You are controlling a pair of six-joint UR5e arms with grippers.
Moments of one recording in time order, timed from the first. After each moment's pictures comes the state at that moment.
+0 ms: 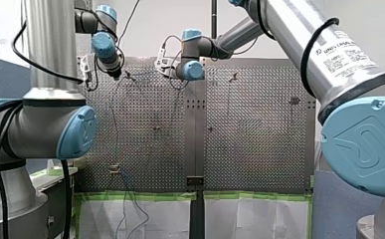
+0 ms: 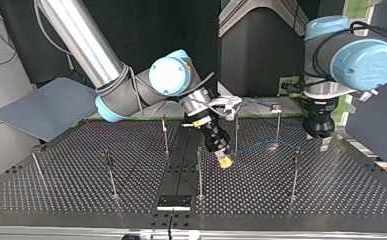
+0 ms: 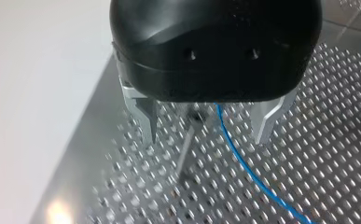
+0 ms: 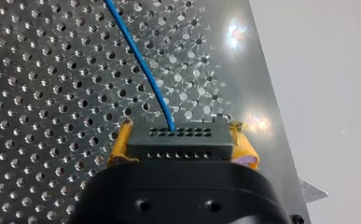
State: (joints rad) left arm 0.09 -1.46 -1.77 -3.20 -1.67 -1.78; right arm 2.42 -0.95 1.01 -0.25 1.52 1.82
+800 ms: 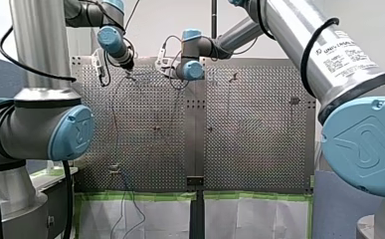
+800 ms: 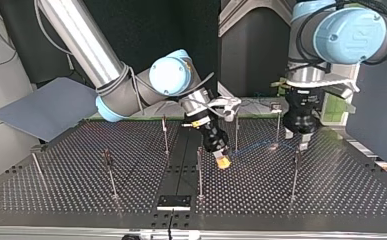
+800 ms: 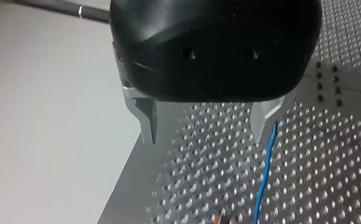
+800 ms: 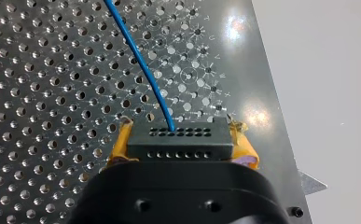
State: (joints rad) left arm -0.03 -1.40 -1.79 -3.13 -1.65 -1.83; right arm 2.42 -0.95 1.01 -0.25 1.54 1.82
